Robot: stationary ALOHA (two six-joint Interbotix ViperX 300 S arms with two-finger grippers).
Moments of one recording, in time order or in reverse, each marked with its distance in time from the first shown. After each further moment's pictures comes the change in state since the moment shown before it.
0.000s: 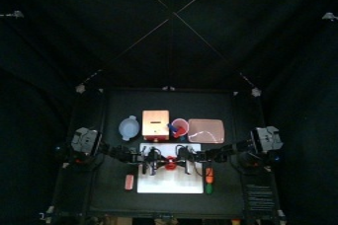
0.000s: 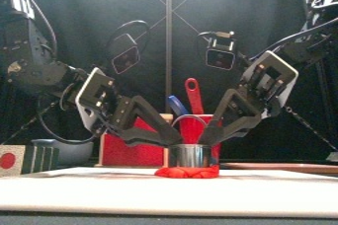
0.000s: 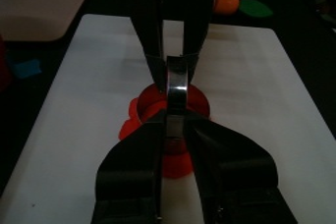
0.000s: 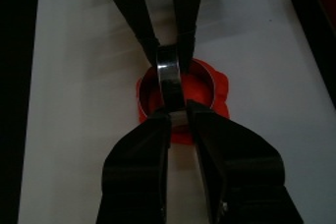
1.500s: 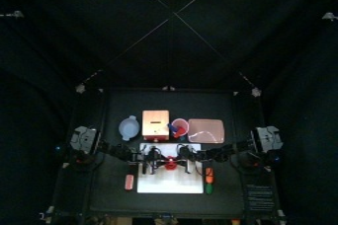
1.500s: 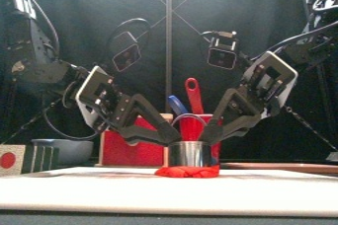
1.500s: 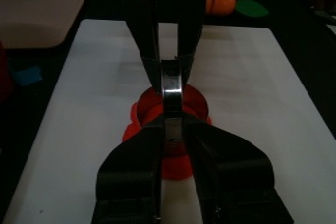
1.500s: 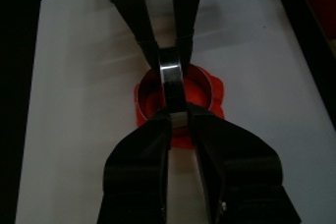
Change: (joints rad) left arm 0.025 -0.043 0.002 0.064 0.002 0.000; right arm -0.008 -0.014 0.015 -0.009 -0.052 0.003
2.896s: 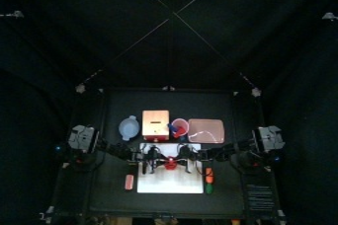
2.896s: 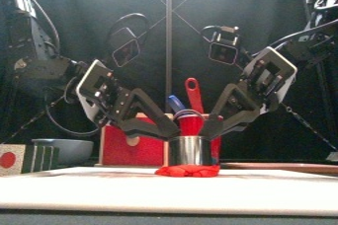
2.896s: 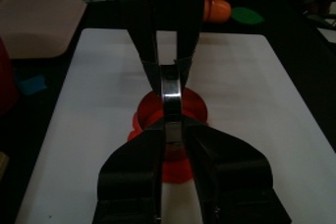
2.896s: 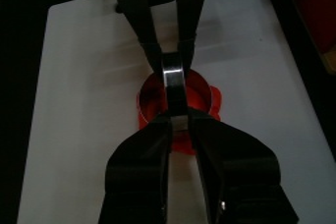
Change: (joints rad) left arm 0.026 -0.035 0.011 0.037 -0.023 0.003; right arm -0.035 -0.032 0.008 -0.017 -0.035 -0.012
